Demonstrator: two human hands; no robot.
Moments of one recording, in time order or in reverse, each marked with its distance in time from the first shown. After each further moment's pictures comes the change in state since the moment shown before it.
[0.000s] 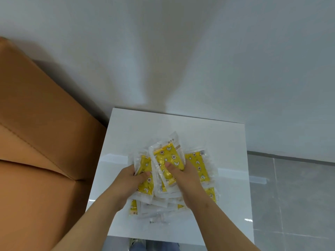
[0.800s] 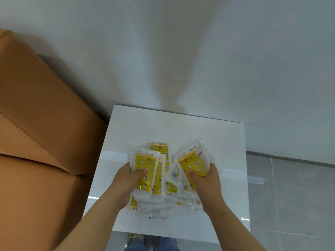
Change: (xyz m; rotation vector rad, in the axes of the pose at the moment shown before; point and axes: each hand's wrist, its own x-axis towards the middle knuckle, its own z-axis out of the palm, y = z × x) left_hand 0.001 -0.008 0.001 -0.189 0.105 -0.043; right_hand -0.008 0.016 -0.039 -0.091 0.280 -0.074
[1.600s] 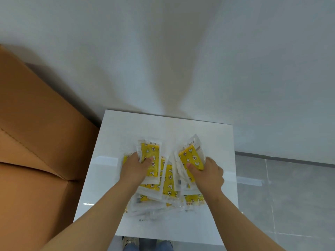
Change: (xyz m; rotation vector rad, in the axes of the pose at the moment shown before) left_hand 0.009 0.020 0.047 0.429 0.146 0.220; right_hand 0.030 -0.007 -0.027 -0.693 0.074 -0.037
